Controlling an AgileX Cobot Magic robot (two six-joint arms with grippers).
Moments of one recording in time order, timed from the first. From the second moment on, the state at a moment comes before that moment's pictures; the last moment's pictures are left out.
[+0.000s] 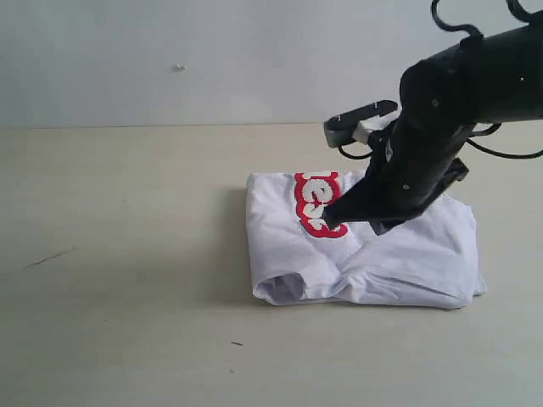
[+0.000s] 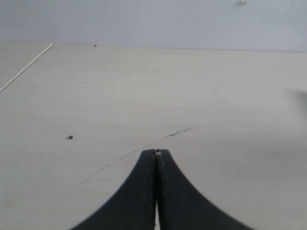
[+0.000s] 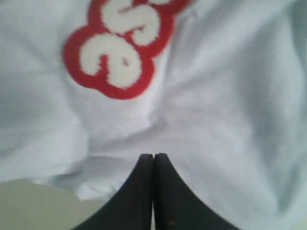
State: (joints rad) left arm 0.03 0.00 0.00 0.06 0.37 -0.09; right arm 0.32 1.82 -1.16 -0.15 0.71 0.19
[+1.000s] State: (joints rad) left arm 0.03 0.00 0.00 0.06 0.37 -0.09; right arm 0.14 2.04 -1.18 -0.41 0.69 0.41
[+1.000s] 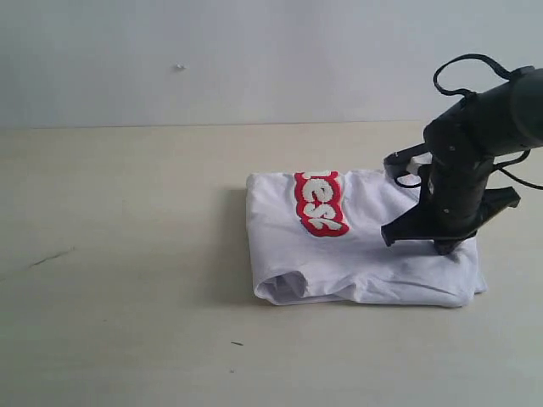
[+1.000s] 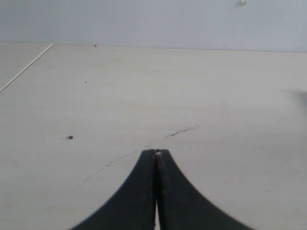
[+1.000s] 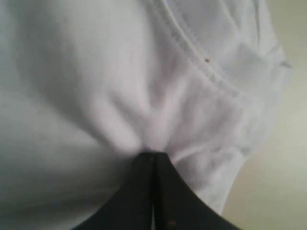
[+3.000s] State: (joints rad) left arm 0.03 0.00 0.00 0.06 0.37 -0.09; right arm 0.23 2.29 -1.73 -0.19 0.69 0.23
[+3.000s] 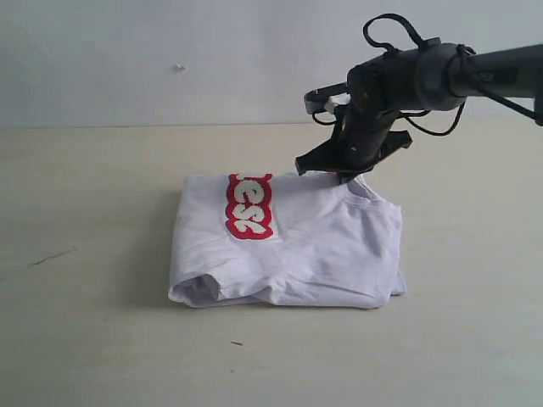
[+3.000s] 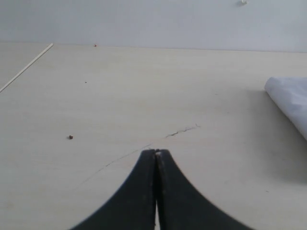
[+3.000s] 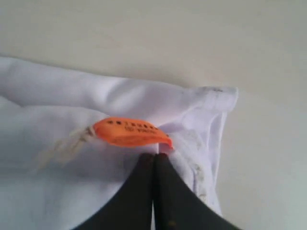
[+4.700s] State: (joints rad) left arm 0.03 0.00 0.00 0.06 0.37 -0.09; right arm 0.23 0.29 -0.62 0.07 0.23 0.19
